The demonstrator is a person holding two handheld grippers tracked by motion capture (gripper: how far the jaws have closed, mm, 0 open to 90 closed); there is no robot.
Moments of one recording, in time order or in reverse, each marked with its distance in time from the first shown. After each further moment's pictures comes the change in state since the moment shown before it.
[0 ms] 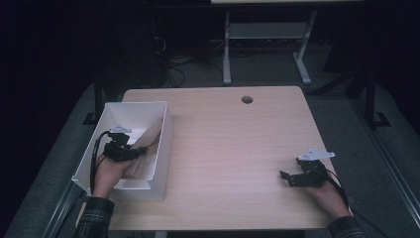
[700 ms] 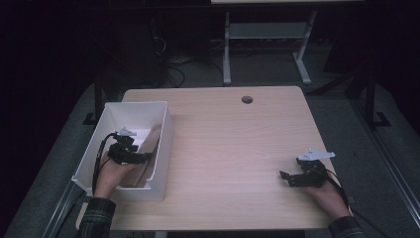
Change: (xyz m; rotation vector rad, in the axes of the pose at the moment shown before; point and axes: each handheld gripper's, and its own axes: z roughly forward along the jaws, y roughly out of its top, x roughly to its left) left arm -0.001 -0.004 0.013 0.033 0.015 0.040; right arm 0.000 0.000 0.000 0.000 0.000 -0.001
